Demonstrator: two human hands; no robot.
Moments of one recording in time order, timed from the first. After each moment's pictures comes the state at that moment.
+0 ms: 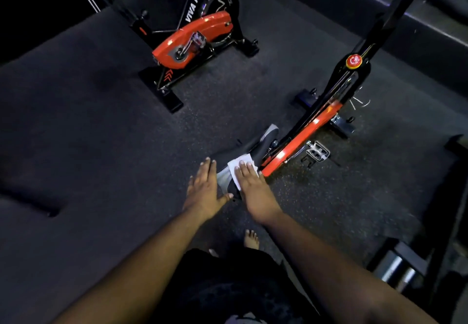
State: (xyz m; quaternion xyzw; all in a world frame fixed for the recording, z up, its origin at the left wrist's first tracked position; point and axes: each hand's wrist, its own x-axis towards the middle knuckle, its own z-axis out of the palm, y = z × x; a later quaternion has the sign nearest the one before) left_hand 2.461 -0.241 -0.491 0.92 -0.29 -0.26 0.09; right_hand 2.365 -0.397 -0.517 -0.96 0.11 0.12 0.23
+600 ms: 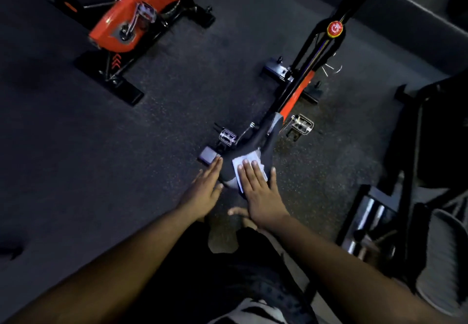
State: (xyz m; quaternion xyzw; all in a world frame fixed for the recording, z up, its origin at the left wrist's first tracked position) left_hand 2.561 -0.209 -0.531 0.77 -0.45 -0.37 0.25; right_hand 2.388 -0.337 -0.526 -0.97 0.18 0.14 0.10
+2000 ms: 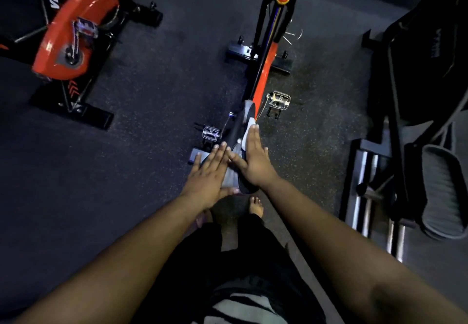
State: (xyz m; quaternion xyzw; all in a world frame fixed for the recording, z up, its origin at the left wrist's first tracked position) left_hand 2.570 -0.273 -0.522 0.71 -0.65 -0.28 -0.05; right_hand 2.428 -0.387 -0.520 -0.76 0.48 0.02 0.43
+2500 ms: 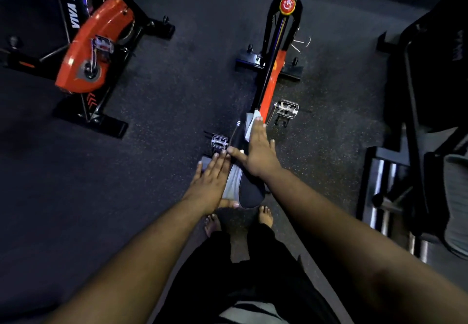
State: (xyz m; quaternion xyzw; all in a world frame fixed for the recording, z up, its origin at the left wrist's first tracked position) left_hand 2.574 -0.294 -0.510 0.69 -0.63 -0.34 -0.10; right_hand 2.447 -0.435 -0.512 -0.79 0.48 0.03 0.39
